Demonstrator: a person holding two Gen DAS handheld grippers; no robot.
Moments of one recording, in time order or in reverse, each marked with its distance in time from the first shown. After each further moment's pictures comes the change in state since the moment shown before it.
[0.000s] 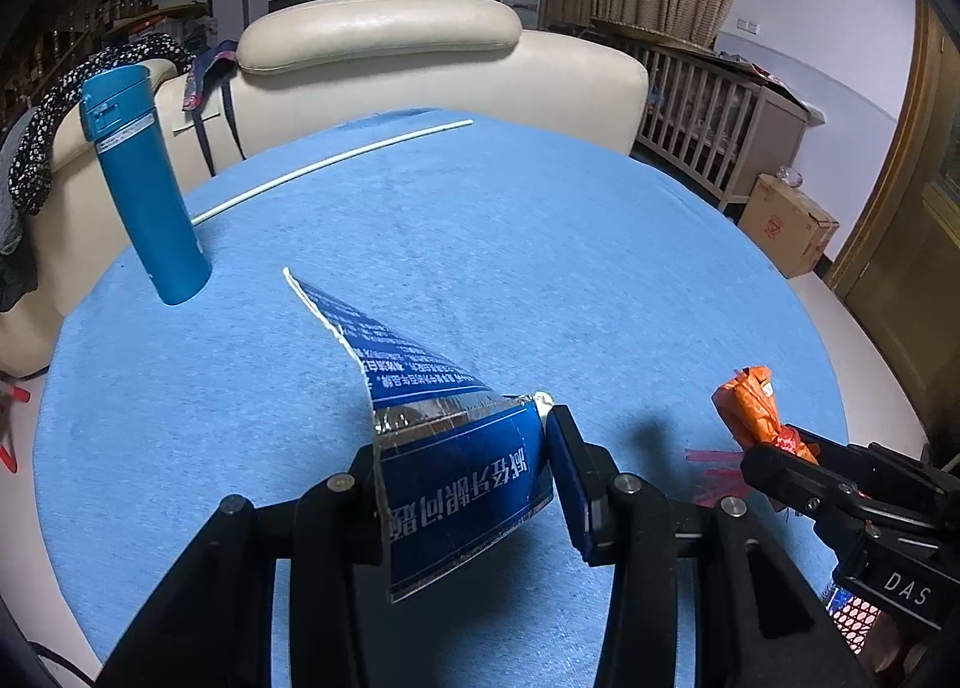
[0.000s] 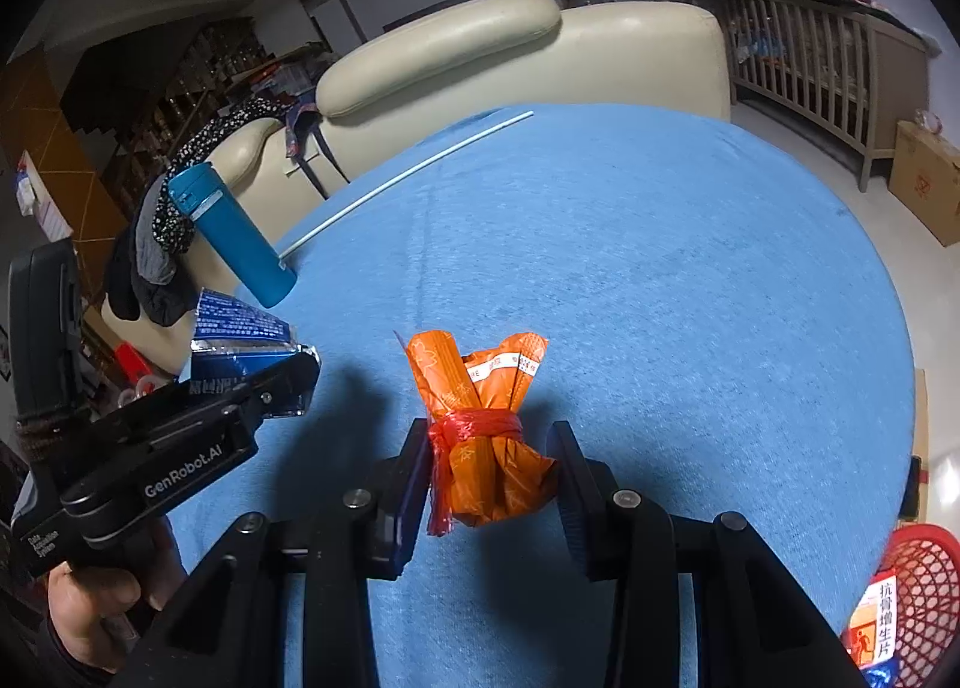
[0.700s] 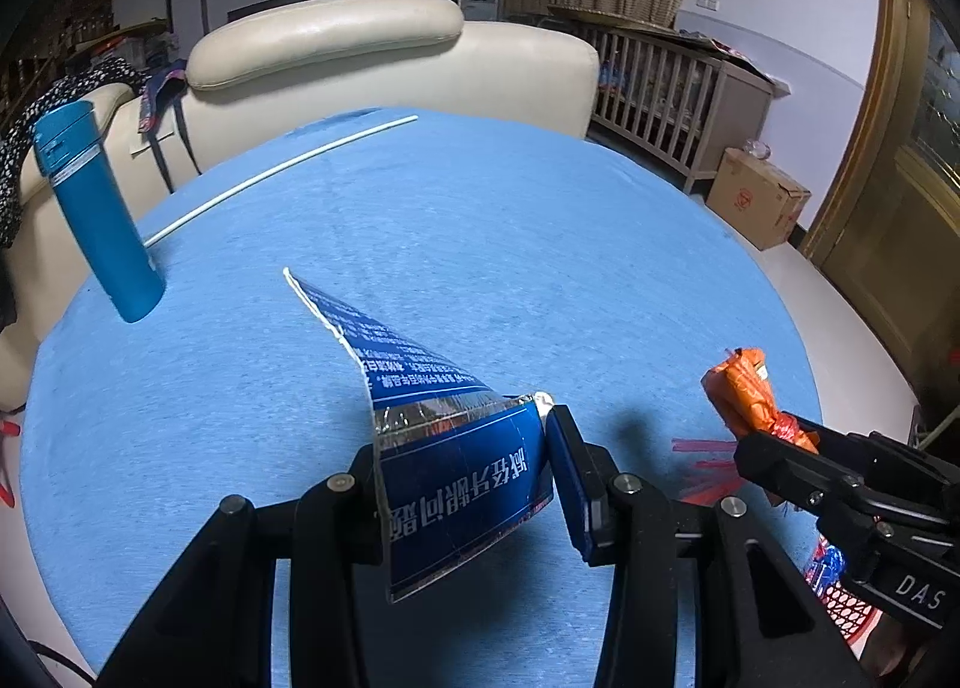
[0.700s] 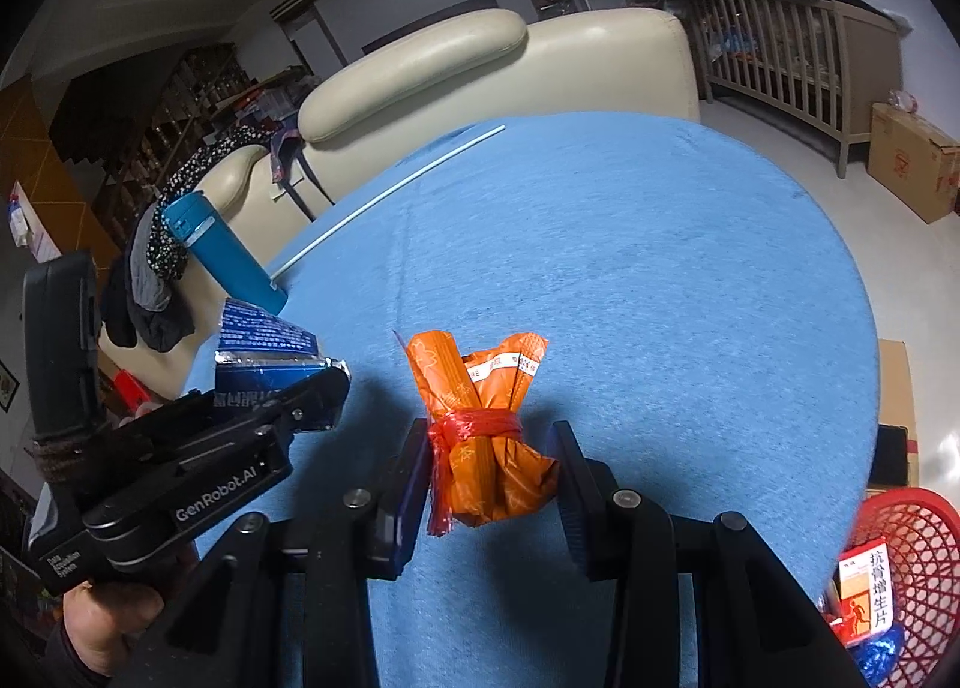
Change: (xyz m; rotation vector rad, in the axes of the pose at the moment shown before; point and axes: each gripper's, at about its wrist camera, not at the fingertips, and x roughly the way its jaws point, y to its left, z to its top) left arm -0.003 -0.040 -0.004 0.078 0.020 -0.048; right arm -0.024 -0.013 -0.012 0.064 -0.046 -0.020
